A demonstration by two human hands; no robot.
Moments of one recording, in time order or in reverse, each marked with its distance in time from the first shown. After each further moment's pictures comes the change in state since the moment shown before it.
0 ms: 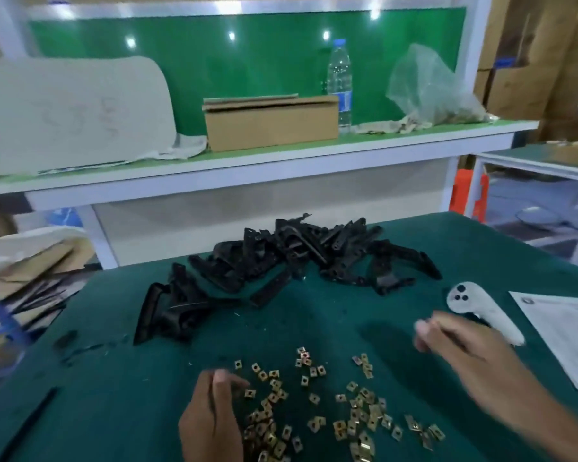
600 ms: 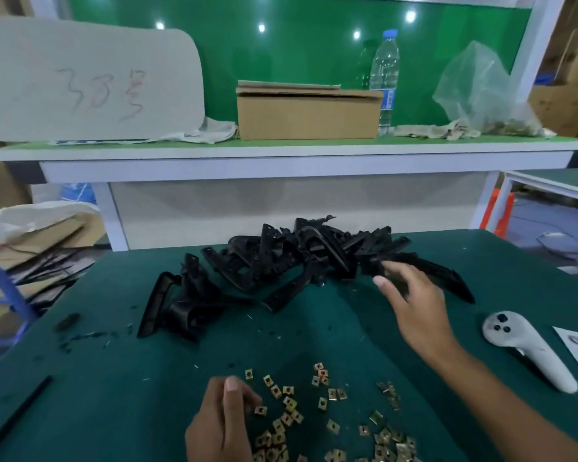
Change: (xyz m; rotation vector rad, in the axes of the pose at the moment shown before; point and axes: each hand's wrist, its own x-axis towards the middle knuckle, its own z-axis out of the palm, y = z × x) left_hand 0.011 -0.014 0.009 -0.082 0.001 -0.048; right_hand 0.128 0.009 0.099 -0.044 0.166 -0.114
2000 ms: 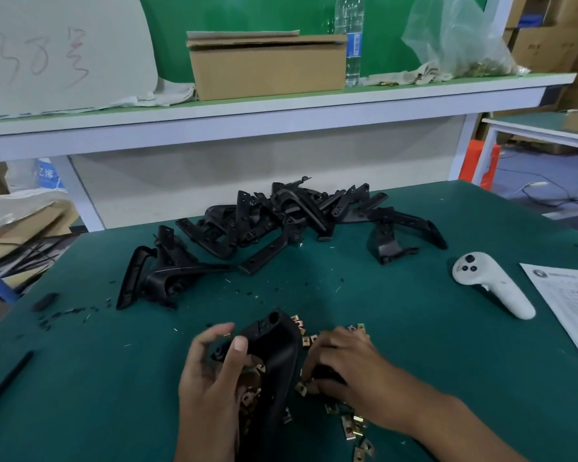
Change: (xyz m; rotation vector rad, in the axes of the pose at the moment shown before) left_hand -0.023 0.023 -0.001 -0.628 -0.208 -0.335; right_hand -0.125 -0.008 0.000 -0.045 -0.798 -0.348
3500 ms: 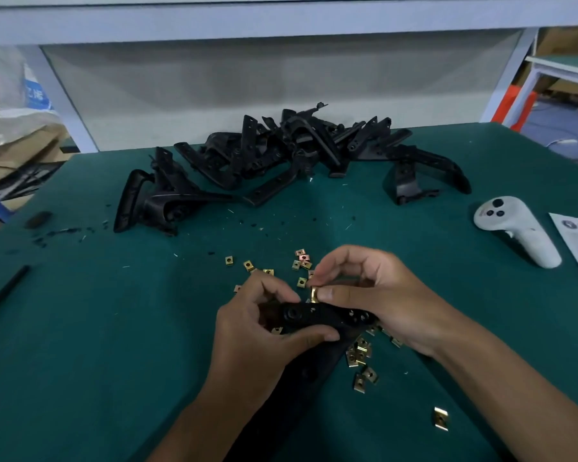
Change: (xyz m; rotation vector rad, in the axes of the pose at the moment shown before) left_hand -0.023 -0.010 0.013 0.413 -0.301 0.228; right_hand 0.000 -0.044 -0.034 1.086 0.085 0.269
